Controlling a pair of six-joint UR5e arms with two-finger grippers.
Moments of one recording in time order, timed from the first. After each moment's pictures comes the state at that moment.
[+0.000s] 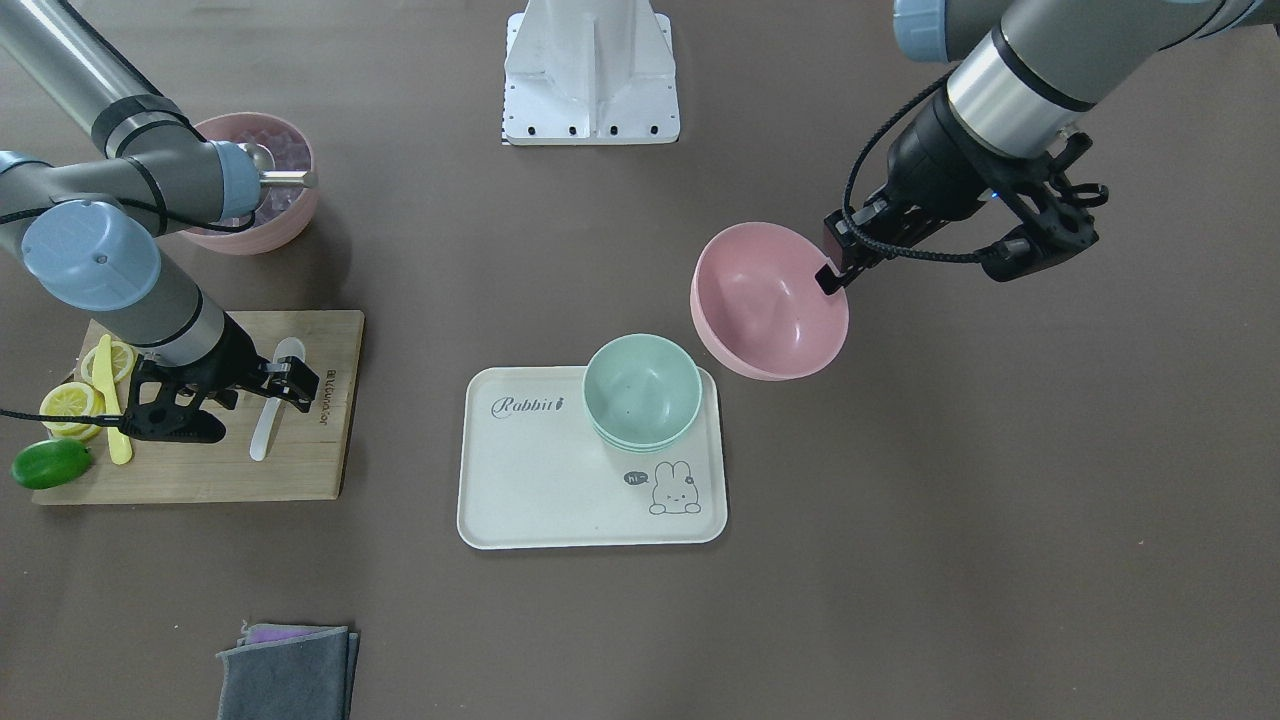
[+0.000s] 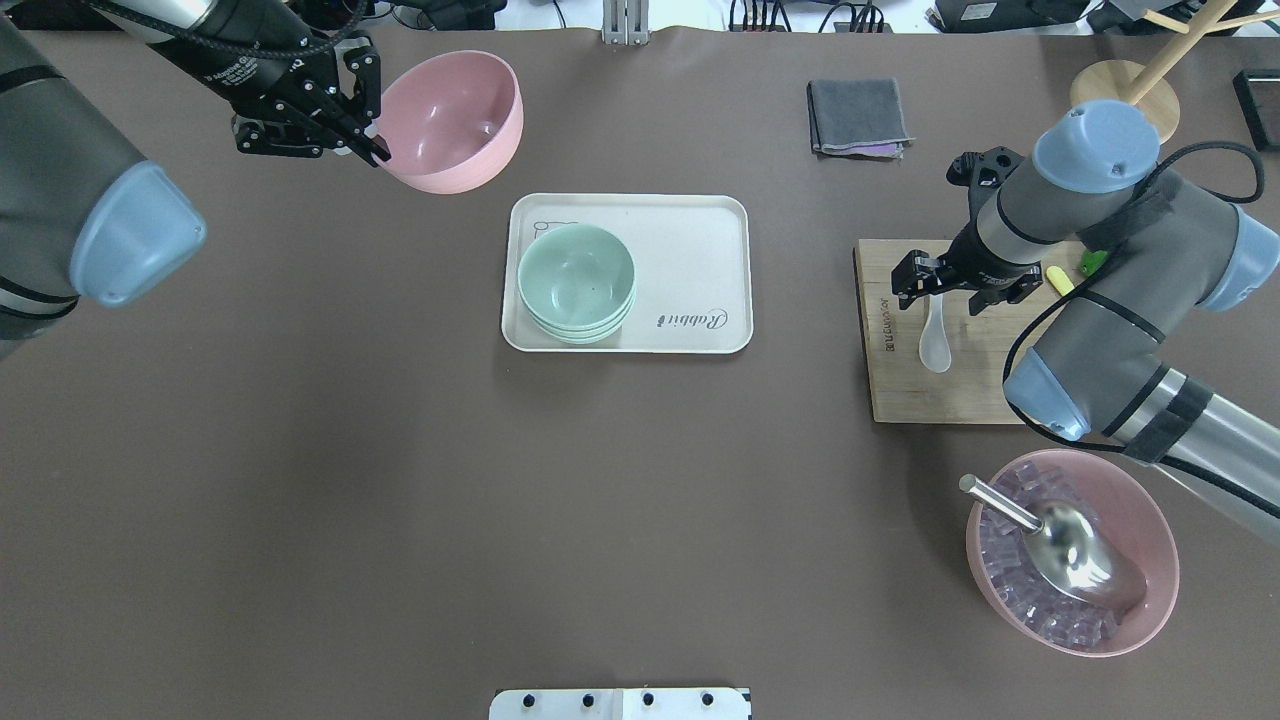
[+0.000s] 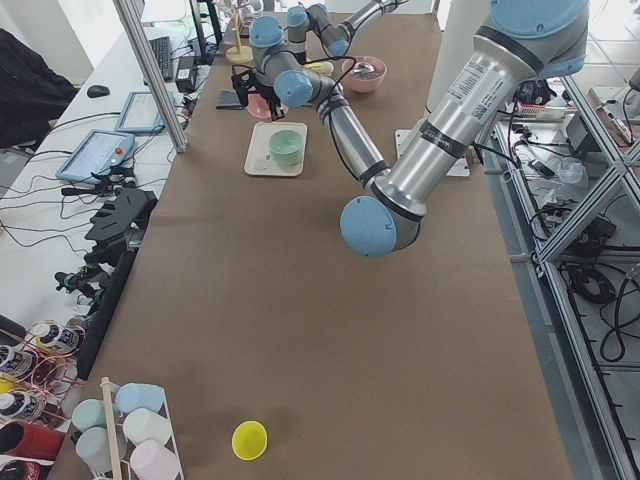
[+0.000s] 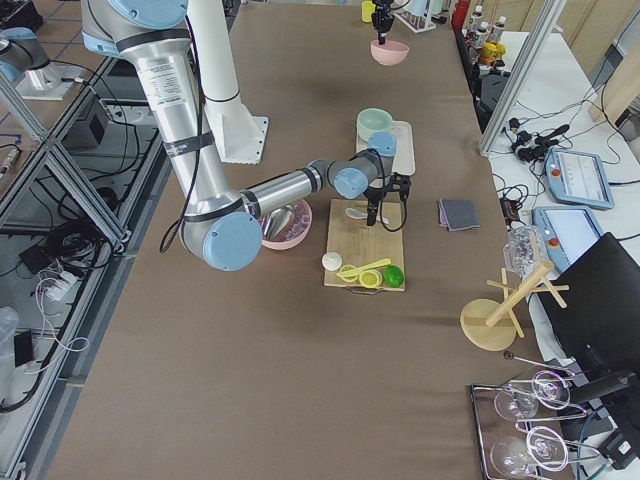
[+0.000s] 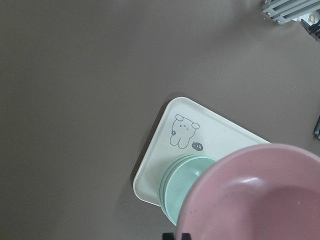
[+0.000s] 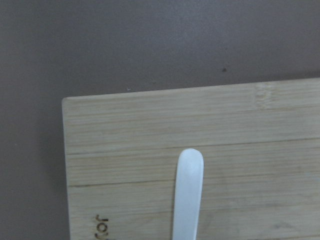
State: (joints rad) left arm -1.01 -2.20 -1.86 -1.58 -2.35 -1.43; right arm 0.86 -1.23 1.55 -1.29 2.12 0.99
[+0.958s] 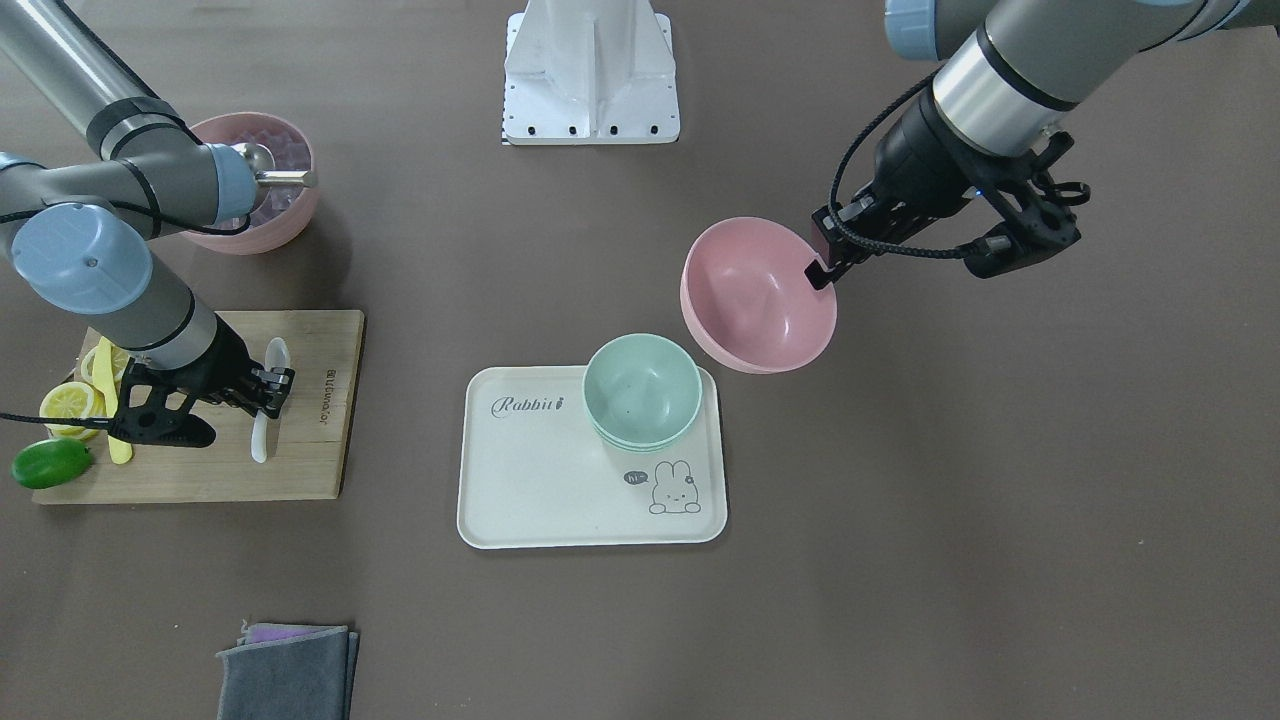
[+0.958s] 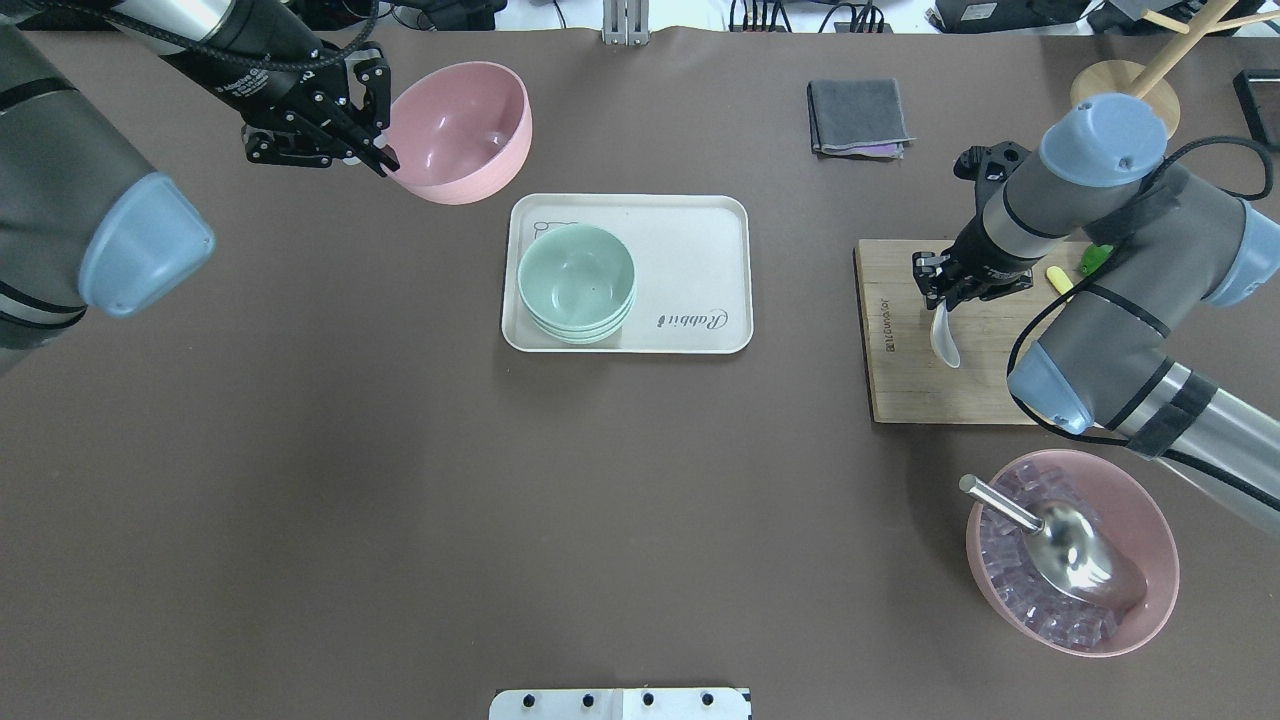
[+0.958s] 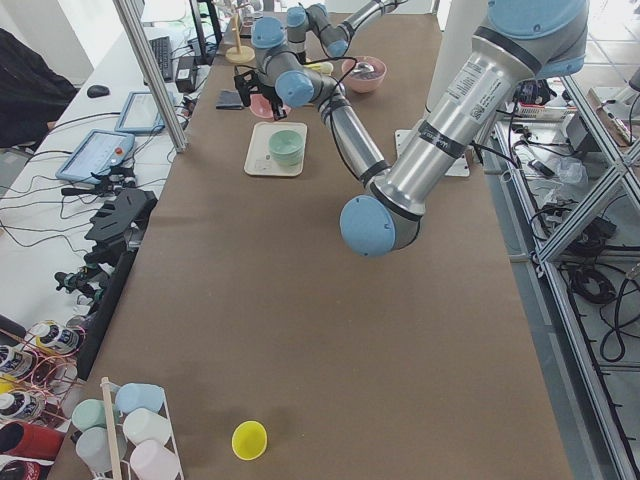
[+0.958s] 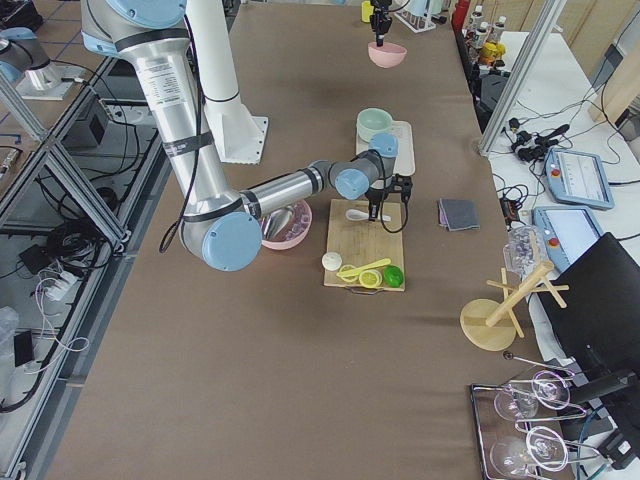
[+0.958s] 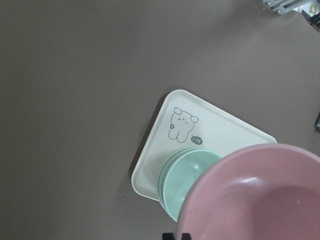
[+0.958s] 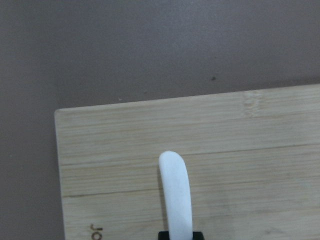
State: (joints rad) left arm -1.00 -2.20 -1.86 -1.58 -2.35 -1.43; right arm 0.88 -1.22 1.56 -1.29 2.13 1.00
